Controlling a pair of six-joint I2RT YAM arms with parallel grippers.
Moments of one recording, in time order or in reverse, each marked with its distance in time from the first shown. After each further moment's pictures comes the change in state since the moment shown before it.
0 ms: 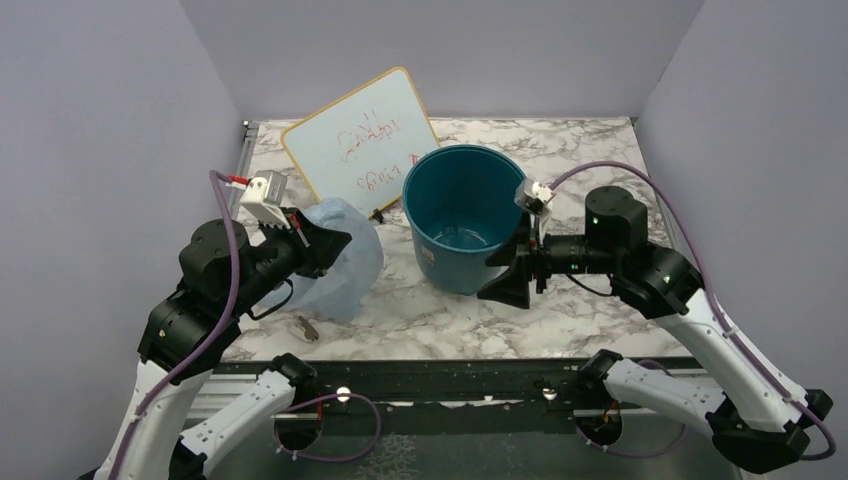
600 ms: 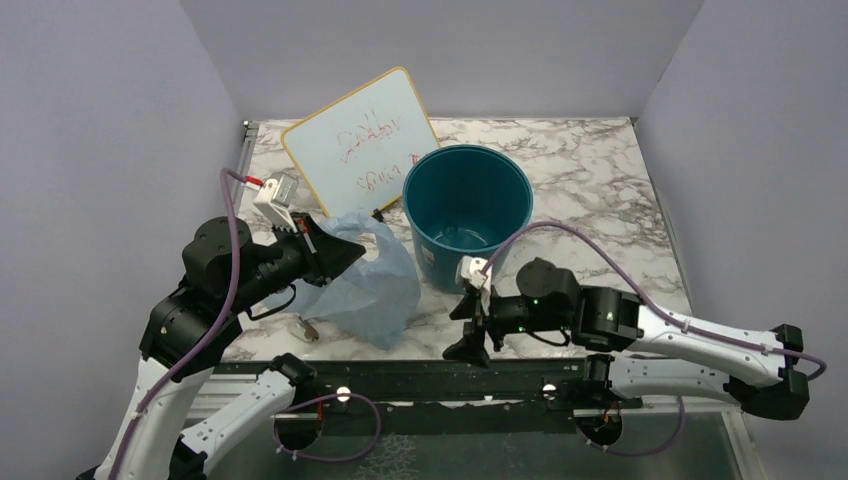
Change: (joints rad) left arm 0.000 0.006 0.005 -0.018 0.196 -0.091; right arm 0.491 -0.023 -0.283 0.196 0.395 0.002
